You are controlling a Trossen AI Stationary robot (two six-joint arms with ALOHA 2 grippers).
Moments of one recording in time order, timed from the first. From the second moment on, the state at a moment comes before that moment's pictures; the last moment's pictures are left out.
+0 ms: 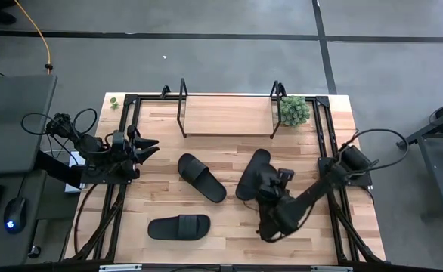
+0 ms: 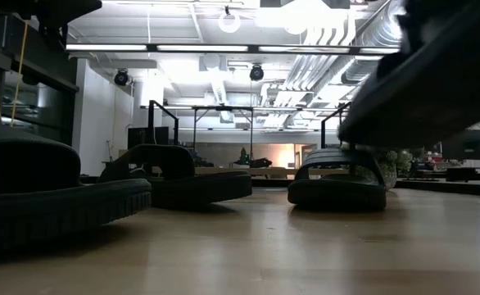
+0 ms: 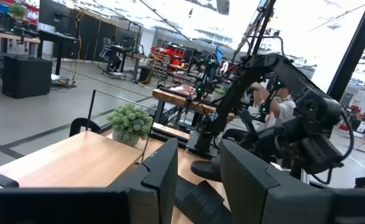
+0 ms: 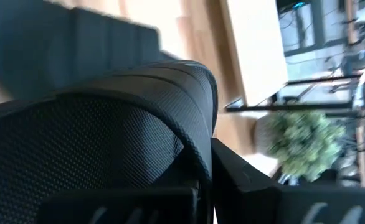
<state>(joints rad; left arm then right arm) -0.48 0.21 0.30 0.06 -0.82 -0.15 0.62 1.93 1.48 -1.57 0.76 1.00</state>
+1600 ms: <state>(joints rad) -0.48 0.20 0.45 -0.17 -1.01 -0.03 -0.31 1.60 1.34 -0.70 0.71 -0.45</state>
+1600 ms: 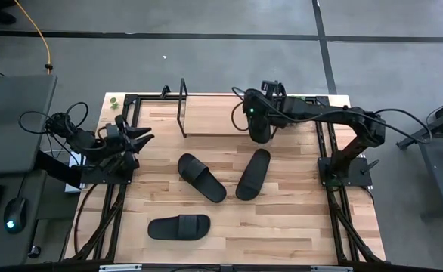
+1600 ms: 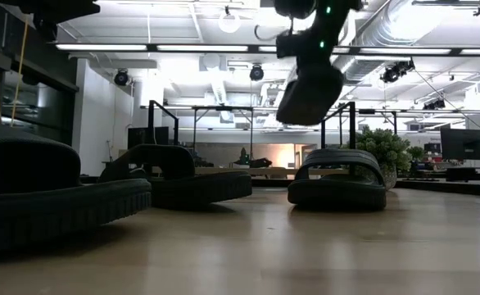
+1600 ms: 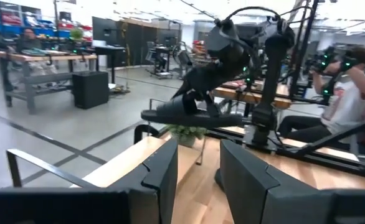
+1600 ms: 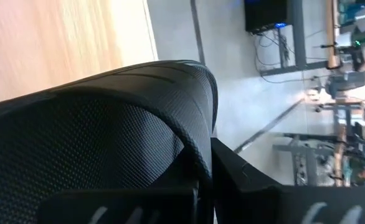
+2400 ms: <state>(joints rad) -0.48 0.20 0.45 -0.11 -1.07 0.00 -0.58 1.60 1.05 -0.23 0.51 -0.74</state>
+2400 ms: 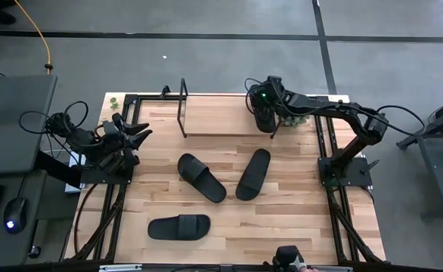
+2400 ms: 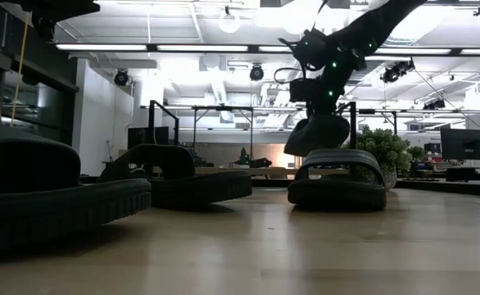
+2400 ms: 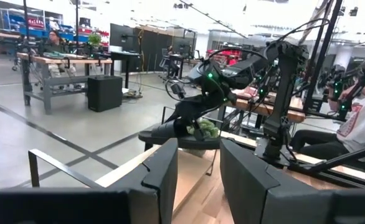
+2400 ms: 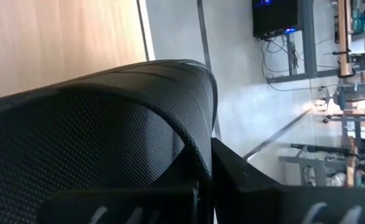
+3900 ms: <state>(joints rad) -0.48 0.20 0.45 -0.11 -1.09 0.02 -0.52 1.75 1.03 -0.24 0.66 -0.61</state>
